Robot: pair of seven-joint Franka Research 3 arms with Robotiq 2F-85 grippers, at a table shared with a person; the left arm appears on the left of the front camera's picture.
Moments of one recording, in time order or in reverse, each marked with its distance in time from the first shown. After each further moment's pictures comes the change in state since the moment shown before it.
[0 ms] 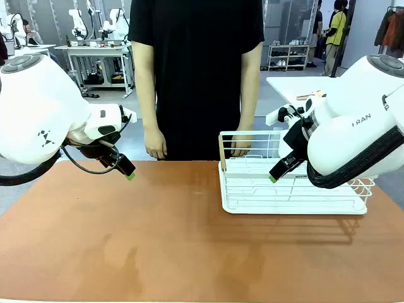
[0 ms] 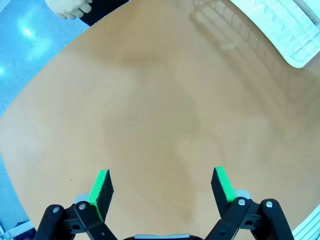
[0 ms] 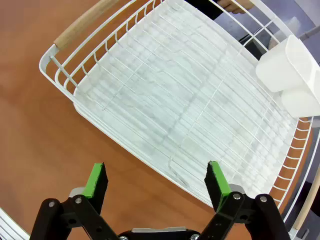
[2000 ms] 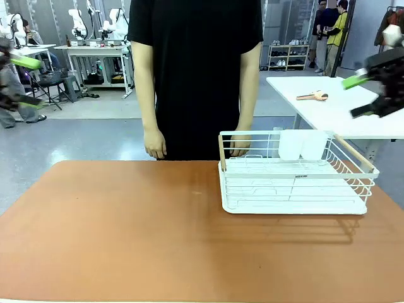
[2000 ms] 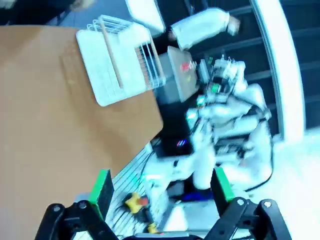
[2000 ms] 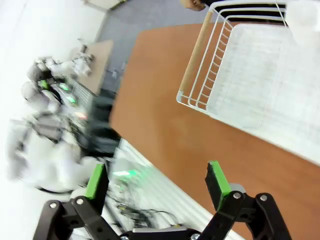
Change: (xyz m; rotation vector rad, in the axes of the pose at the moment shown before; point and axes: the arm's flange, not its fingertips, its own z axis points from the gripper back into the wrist) left arm -0.085 0.205 0.188 -1.031 -0.252 0.708; right arm -0.056 -0.183 0.166 0.849 -0.175 -0.712
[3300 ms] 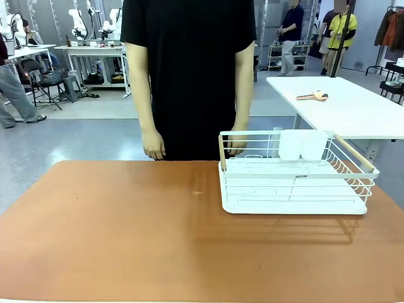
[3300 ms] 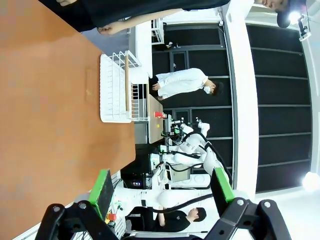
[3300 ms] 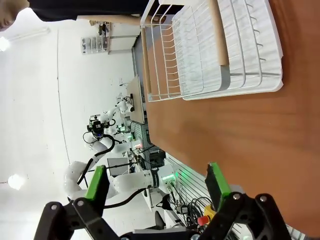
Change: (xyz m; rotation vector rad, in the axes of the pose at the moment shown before) left arm -0.050 0.105 0.114 -0.118 -0.232 0.286; right arm -0.055 -0.203 0.127 0.171 -0.093 -0.455
